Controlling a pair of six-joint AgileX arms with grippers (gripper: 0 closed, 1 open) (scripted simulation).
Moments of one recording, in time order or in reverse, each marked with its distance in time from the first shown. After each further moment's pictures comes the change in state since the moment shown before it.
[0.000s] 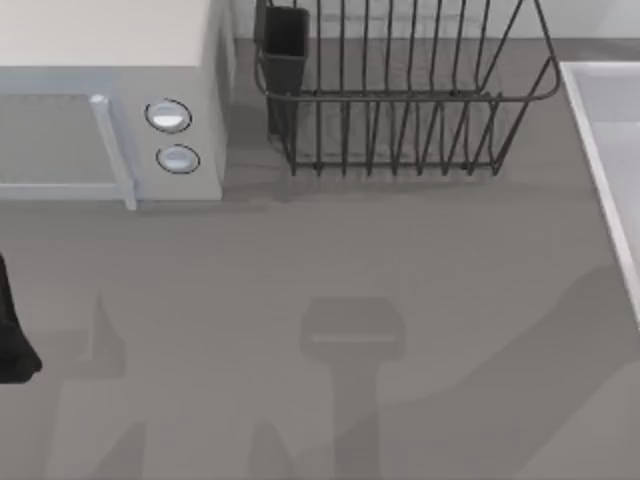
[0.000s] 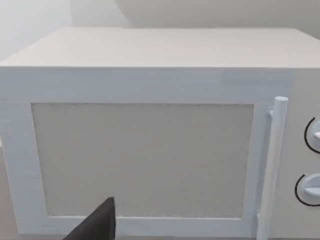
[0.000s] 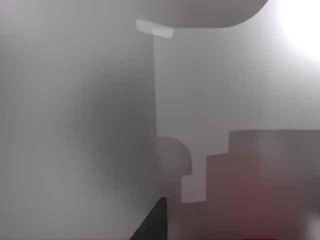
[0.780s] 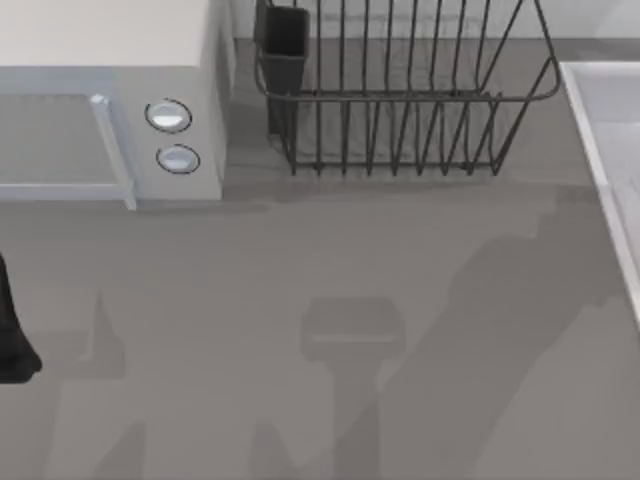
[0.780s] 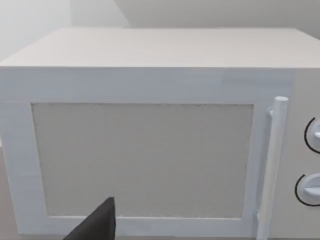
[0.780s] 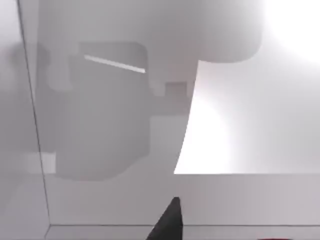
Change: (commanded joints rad) left arm 0.000 0.000 0.000 0.000 0.000 0.000; right arm -0.005 -0.193 0.347 -0.512 -0.016 0.000
